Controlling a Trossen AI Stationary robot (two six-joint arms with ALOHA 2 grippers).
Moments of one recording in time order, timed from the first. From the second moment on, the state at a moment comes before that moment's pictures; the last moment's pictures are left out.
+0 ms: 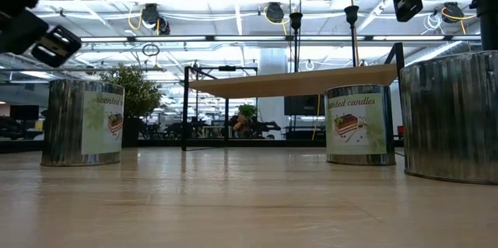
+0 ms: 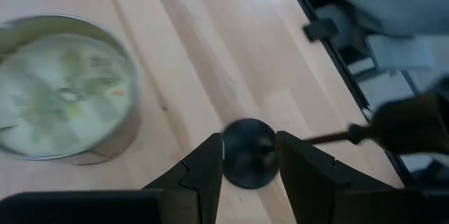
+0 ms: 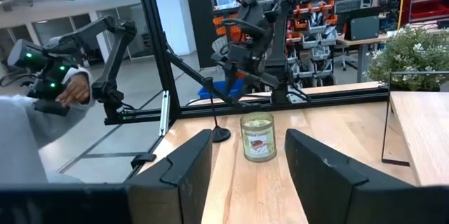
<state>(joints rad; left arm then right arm) -0.30 0.80 0.54 -0.64 0.44 -0.04 0.32 0.51 0.30 0.25 0.18 0.17</state>
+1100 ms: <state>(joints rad) -0.72 0.93 0.43 -0.29 0.13 -0.12 0.32 0.51 0.30 0.25 0.18 0.17</state>
